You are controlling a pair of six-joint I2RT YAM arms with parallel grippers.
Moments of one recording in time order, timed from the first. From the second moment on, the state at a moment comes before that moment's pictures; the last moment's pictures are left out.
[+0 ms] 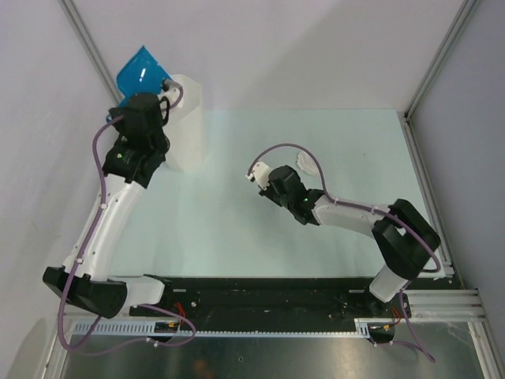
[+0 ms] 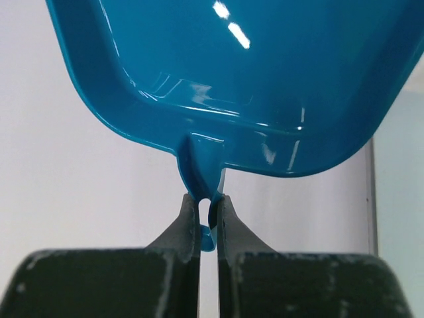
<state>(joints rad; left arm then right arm) -0.30 1.30 1.58 -0.48 -0.86 1.02 0.82 1.68 1.01 0.07 0.27 -0.37</state>
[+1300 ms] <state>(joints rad) -0.55 1.74 1.09 -0.92 -0.18 0.71 0.77 1.48 0.90 -0.02 0.51 0.29</state>
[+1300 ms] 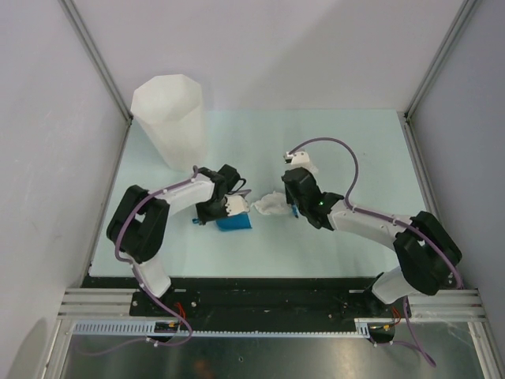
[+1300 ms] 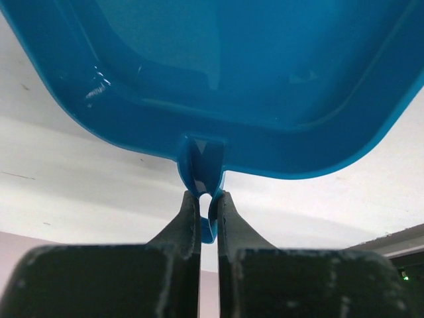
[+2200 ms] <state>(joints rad) -0.55 1.76 1.23 -0.86 0.06 0.62 0.89 1.40 1.00 0.11 0.52 0.25</state>
